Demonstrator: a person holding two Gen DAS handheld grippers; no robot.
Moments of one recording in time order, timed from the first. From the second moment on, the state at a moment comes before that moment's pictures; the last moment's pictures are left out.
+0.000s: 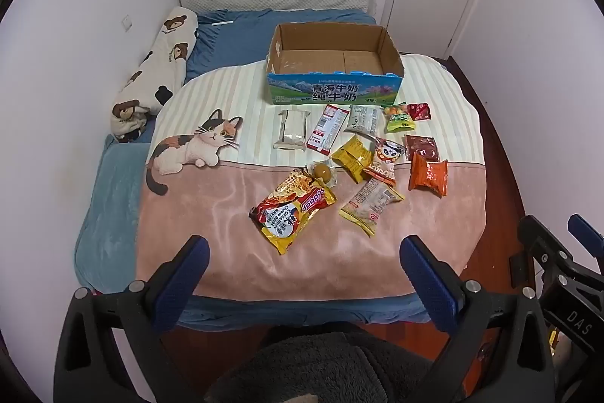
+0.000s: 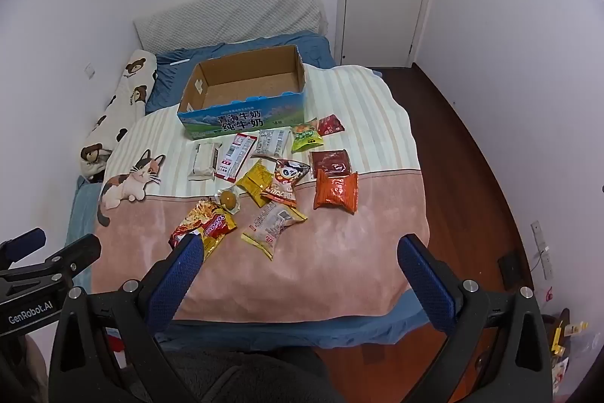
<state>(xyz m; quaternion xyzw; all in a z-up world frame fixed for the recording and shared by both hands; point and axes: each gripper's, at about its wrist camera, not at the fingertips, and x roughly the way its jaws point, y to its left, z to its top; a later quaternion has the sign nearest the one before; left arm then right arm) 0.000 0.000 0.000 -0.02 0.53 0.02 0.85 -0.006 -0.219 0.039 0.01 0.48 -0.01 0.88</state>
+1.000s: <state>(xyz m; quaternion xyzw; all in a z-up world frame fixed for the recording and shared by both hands) 0.001 -0.009 0.009 -0.03 0.52 0.02 0.86 -0.008 -0.220 0.045 0.01 0.48 -0.01 0.88</state>
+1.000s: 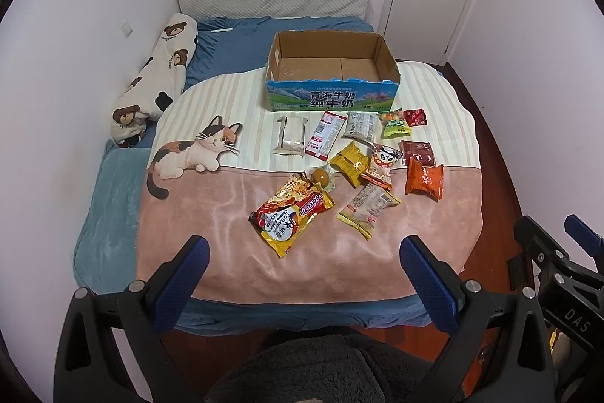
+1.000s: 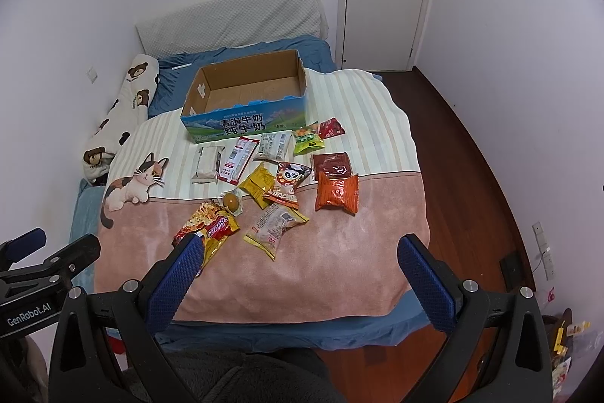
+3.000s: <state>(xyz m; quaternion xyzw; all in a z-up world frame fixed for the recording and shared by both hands) -0.006 0.001 0.021 -0.03 0.50 0.01 0.86 -0.015 -0.213 0.056 0.01 0.47 0.00 0.88</state>
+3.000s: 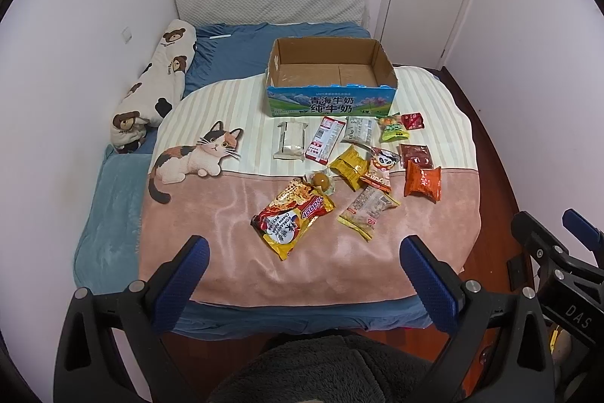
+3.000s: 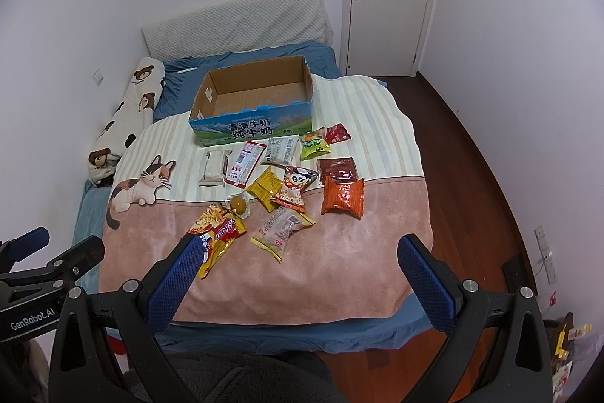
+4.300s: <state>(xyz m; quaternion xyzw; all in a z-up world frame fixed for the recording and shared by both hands) 0.168 -0.014 -0.315 0.20 0.65 -0.01 0.73 0.143 -0.209 -0.295 0.13 0.68 -0.06 0.72</state>
